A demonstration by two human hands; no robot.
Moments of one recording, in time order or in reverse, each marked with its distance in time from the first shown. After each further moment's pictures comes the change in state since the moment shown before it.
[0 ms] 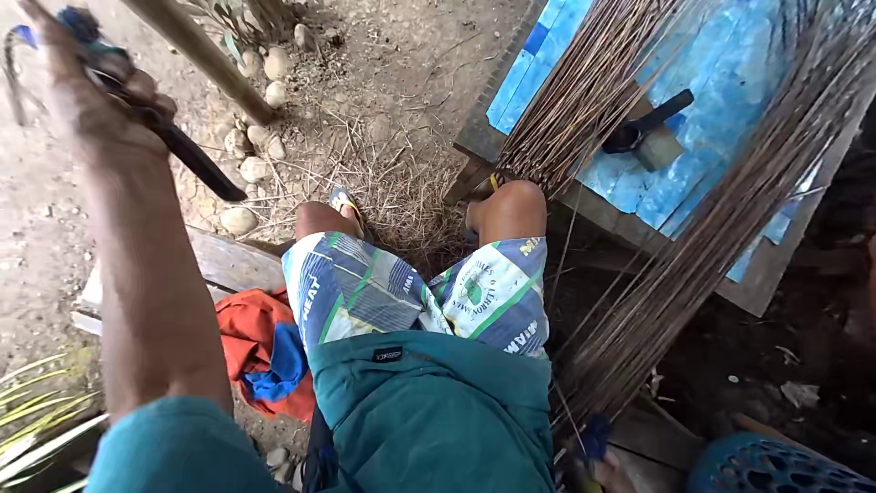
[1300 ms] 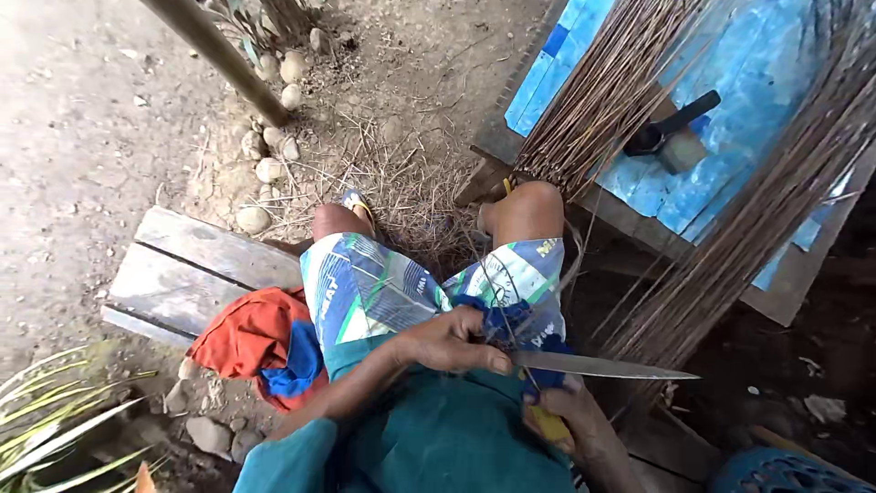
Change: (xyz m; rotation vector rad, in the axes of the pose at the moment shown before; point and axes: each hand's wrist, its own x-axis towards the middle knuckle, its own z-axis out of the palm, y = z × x) left_hand -0.296 -0.137 0.082 -0.217 -1.479 -0.243; right_hand 0.076 -0.064 0.108 0.054 -0.506 -0.131
